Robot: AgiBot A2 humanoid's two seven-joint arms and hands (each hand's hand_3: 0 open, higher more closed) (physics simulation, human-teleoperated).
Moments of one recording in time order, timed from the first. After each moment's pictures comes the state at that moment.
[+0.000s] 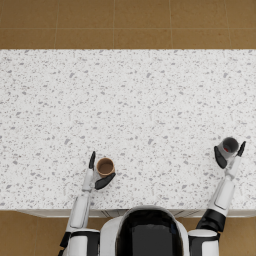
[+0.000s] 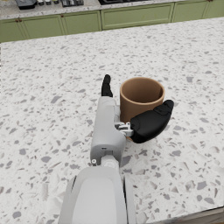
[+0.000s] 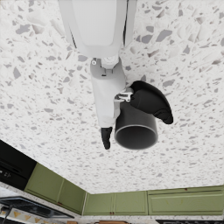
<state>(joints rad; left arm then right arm) -0.20 1.21 0.12 -1.72 1.30 0.00 0.00 0.19 -1.27 -0.41 1.17 1.47 0.00 0.00</state>
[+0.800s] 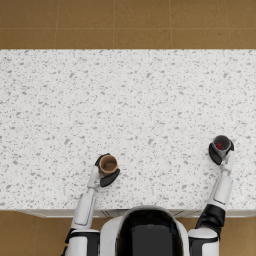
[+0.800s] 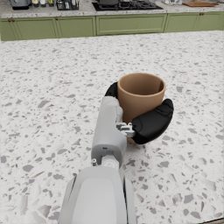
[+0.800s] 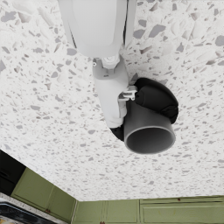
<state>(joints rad) -0.15 1.28 0.16 -1.69 1.30 -0.05 0.00 0.26 -1.25 -0.34 1.07 1.47 0.12 0.00</state>
